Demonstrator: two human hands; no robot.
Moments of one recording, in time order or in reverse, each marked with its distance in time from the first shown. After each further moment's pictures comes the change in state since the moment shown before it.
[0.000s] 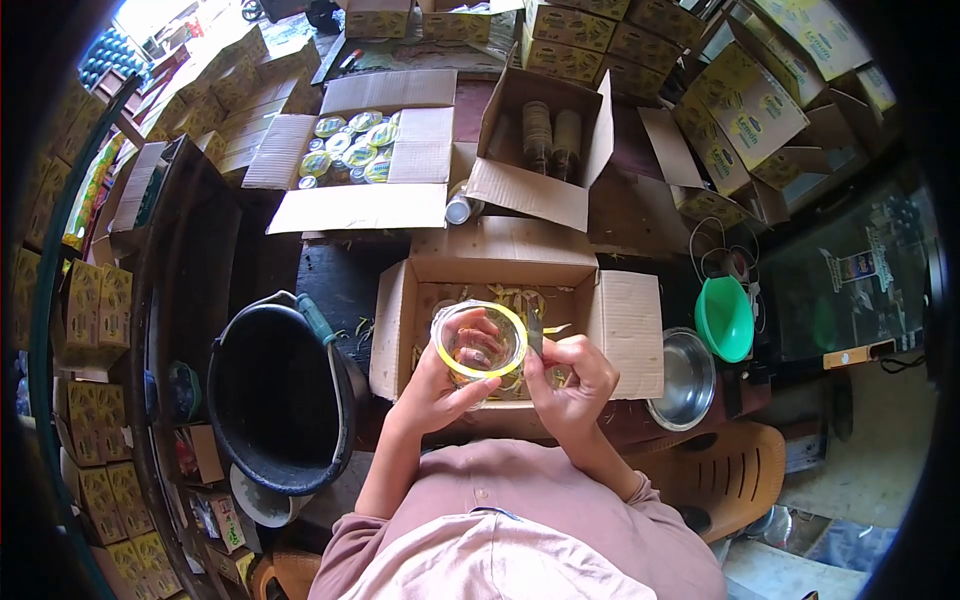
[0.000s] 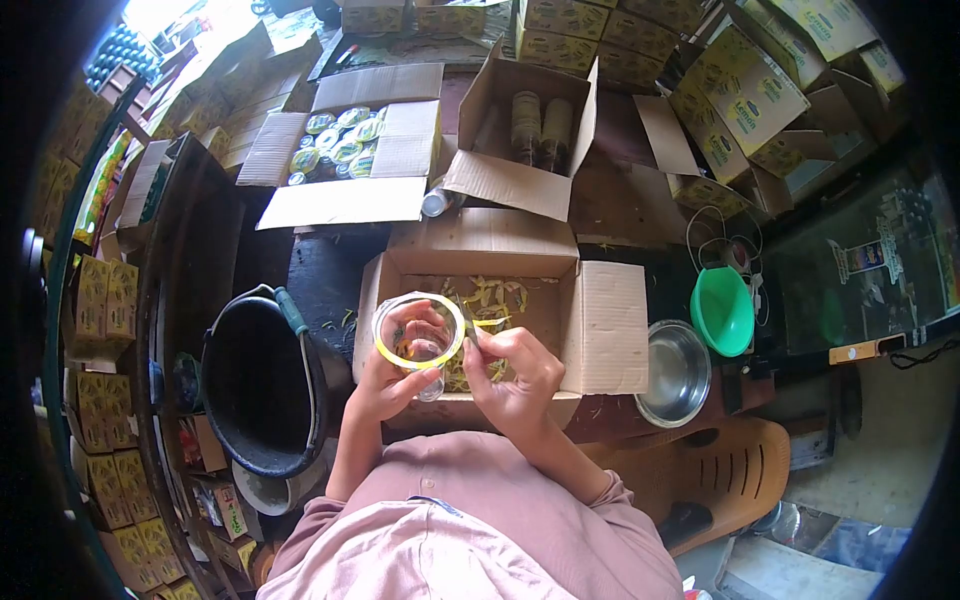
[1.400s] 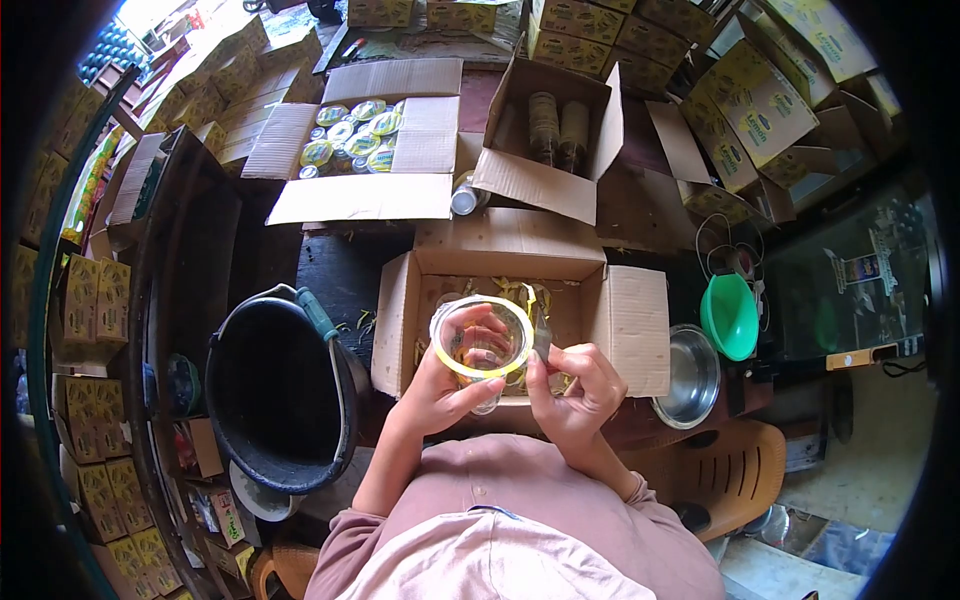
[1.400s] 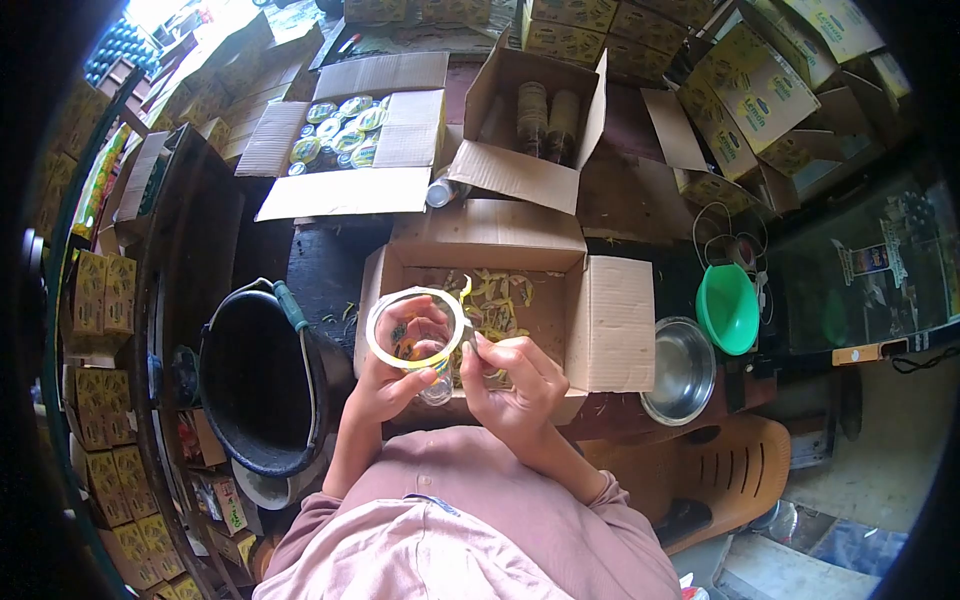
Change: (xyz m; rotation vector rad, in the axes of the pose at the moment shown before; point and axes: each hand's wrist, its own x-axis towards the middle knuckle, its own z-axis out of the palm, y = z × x) left_hand -0.002 0.001 -0.003 -0.179 -0.014 -0.028; right_hand -0.004 -0.009 0.006 -0.052 0.009 -0.019
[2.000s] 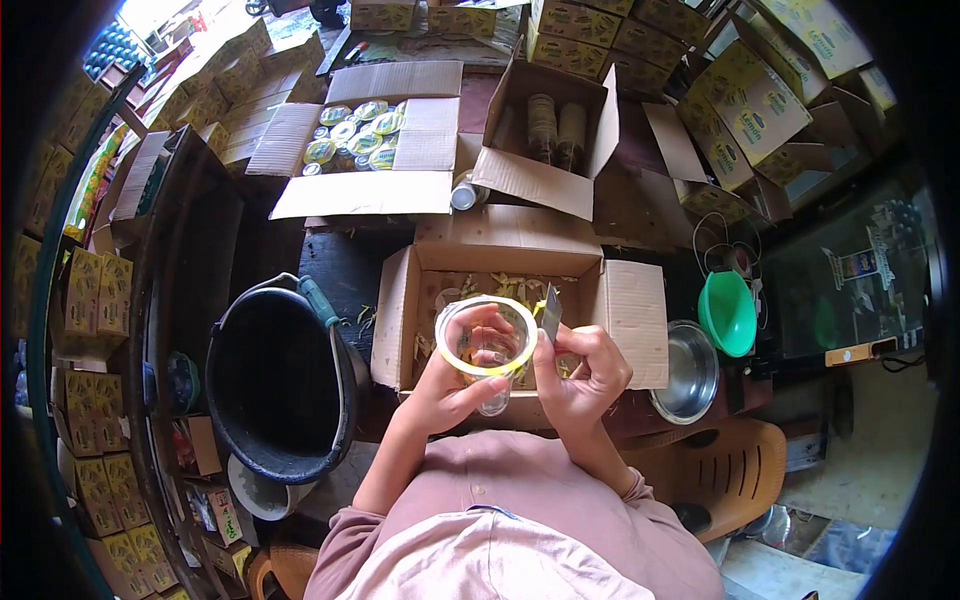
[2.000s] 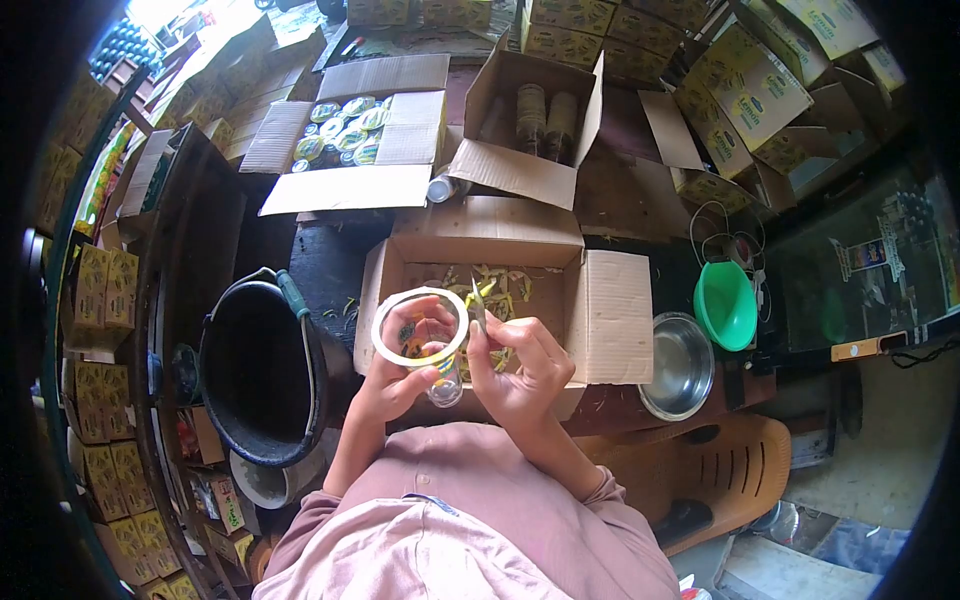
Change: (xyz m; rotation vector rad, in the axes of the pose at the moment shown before) left_hand -0.012 0.002 0.014 -0.062 0.000 -0.016; right_hand -0.002 -0.001 -0.002 -0.001 0.085 -0.037
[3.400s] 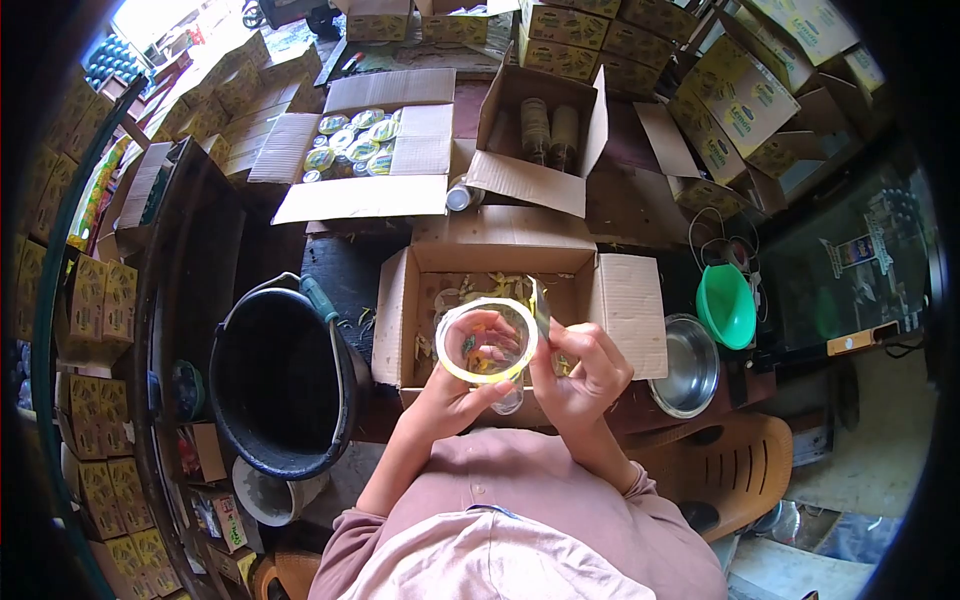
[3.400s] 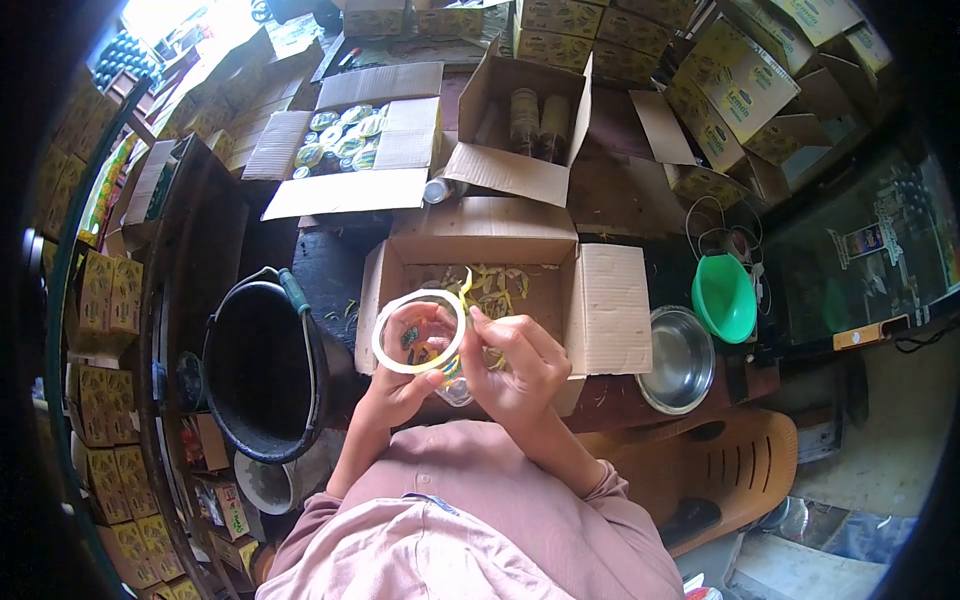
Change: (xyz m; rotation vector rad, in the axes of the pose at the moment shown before) left_hand -0.011 0.005 0.017 0.228 0.011 0.093; right_hand 0.000 -0.012 -0.013 -0.038 0.001 -0.130
